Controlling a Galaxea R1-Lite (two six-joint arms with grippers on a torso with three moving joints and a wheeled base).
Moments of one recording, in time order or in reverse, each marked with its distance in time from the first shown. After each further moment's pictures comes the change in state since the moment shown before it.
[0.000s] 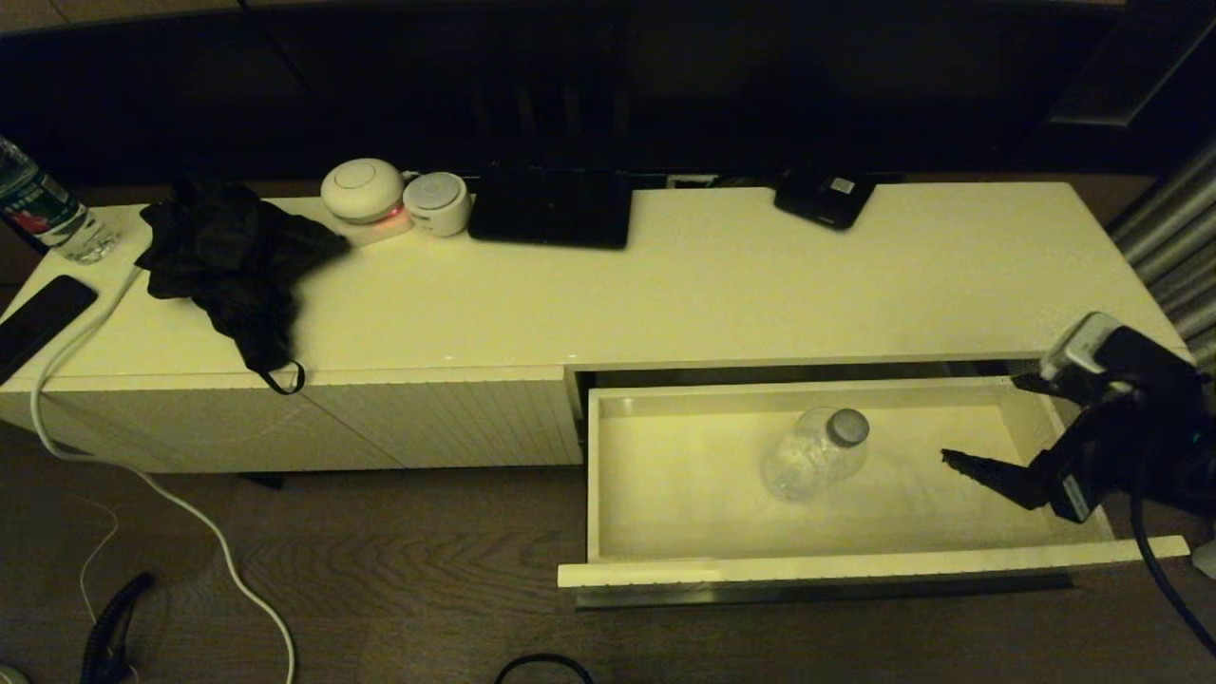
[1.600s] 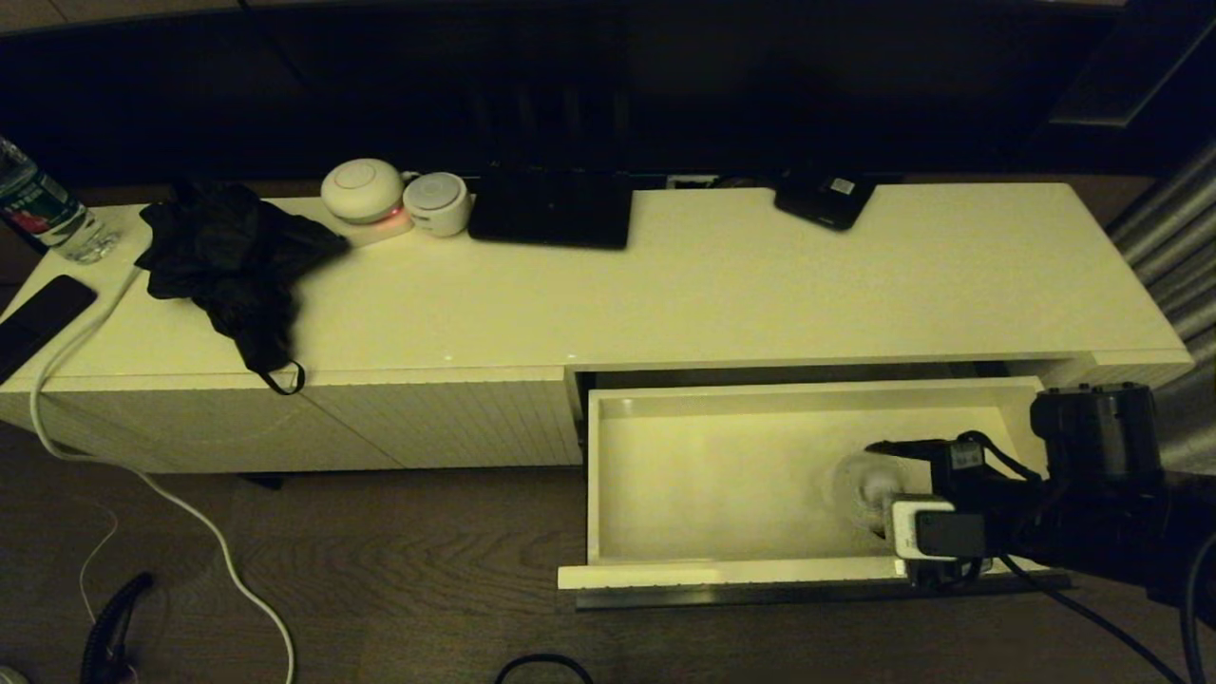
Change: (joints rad) left arm 0.000 0.000 0.000 0.000 0.000 0.000; right arm 0.161 0.321 0.127 -0.213 0.007 -0.866
